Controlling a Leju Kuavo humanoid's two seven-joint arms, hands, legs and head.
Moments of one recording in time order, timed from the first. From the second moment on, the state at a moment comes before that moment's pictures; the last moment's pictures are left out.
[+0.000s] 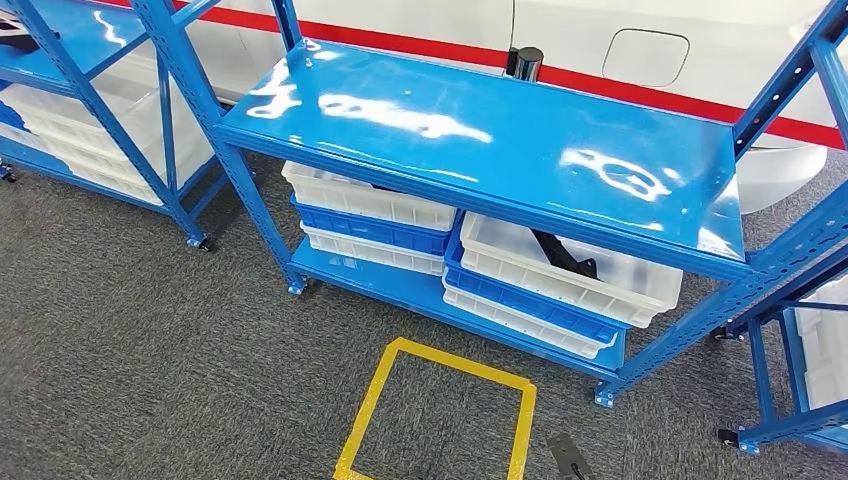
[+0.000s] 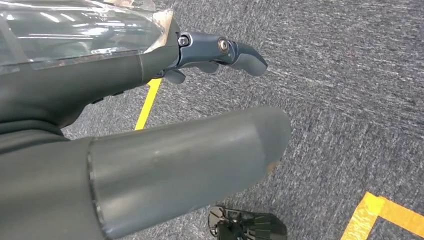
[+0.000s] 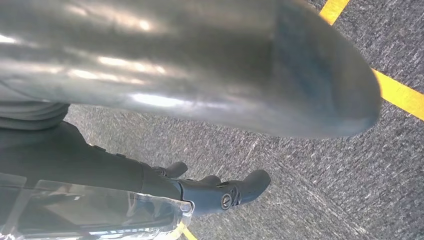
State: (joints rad) left arm -0.08 -0.10 0.49 -0.19 -0.72 0.21 -0.17; right arm -0.04 0.05 -0.35 -0.17 0.71 -0.18 0.14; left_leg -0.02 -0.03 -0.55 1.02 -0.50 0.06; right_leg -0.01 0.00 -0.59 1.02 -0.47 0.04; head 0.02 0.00
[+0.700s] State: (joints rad) left arm -0.09 -0.10 0.49 -0.19 -0.73 0.21 -0.16; right arm -0.04 0.05 -0.36 -0.17 0.70 -0.18 0.14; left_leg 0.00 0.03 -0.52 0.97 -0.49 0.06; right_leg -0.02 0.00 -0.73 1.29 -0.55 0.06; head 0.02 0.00
